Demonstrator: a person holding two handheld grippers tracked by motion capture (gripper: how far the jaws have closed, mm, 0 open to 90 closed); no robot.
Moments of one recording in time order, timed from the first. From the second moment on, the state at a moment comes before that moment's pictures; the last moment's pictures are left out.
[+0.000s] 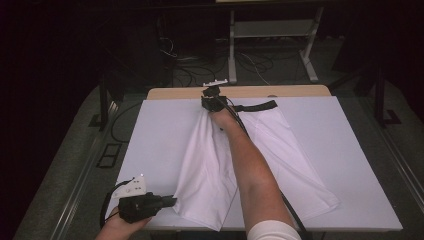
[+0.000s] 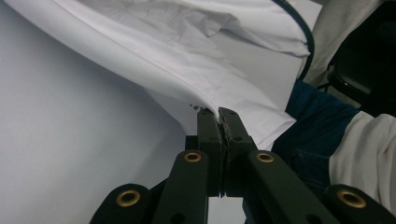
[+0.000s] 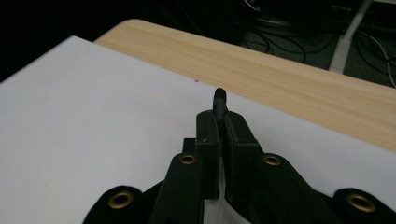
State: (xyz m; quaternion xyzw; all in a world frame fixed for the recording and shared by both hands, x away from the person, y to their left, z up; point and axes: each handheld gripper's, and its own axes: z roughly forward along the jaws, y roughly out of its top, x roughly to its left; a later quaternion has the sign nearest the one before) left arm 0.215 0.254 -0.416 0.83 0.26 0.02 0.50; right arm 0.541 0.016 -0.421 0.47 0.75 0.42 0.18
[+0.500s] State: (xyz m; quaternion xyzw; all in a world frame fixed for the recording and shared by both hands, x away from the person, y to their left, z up) left arm 0.214 0.210 -0.383 0.81 0.19 0.02 0.55; right arm 0.533 -0.025 -0.395 0.45 0.74 0.46 0.19
